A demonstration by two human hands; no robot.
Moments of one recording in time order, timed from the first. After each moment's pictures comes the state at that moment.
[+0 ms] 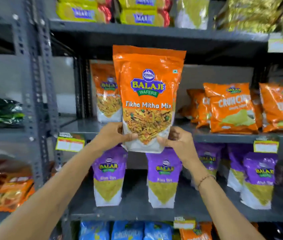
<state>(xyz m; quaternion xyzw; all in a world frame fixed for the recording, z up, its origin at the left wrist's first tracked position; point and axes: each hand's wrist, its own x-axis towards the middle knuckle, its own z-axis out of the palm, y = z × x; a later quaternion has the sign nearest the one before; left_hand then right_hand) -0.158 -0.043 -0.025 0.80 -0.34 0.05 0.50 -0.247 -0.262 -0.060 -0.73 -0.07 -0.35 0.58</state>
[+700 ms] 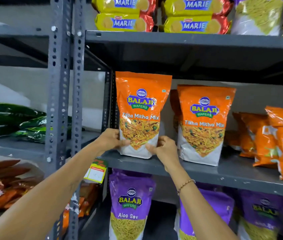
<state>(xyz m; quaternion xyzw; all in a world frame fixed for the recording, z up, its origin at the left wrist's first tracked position) 0.020 0.012 -0.003 0.77 -0.25 0.03 0.59 -0.040 -0.187 -0.026 -0.77 -0.04 -0.31 0.56</state>
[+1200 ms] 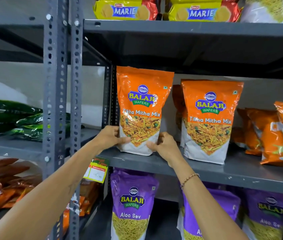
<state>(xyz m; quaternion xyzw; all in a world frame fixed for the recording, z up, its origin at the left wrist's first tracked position) 0.039 0.017 -0.006 0.79 -0.24 0.04 0.57 -0.015 -0.191 -0.026 -0.82 -0.03 -0.26 0.50</state>
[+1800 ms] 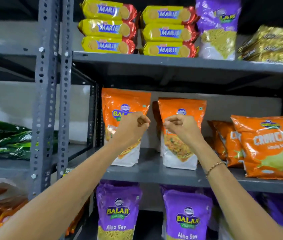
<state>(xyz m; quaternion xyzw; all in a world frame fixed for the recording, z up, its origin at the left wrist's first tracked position) -0.091 -0.065 0.075 0.77 -0.35 0.32 0.43 -0.135 -0.241 0.077 -0.80 -0.08 -0.41 0.42</state>
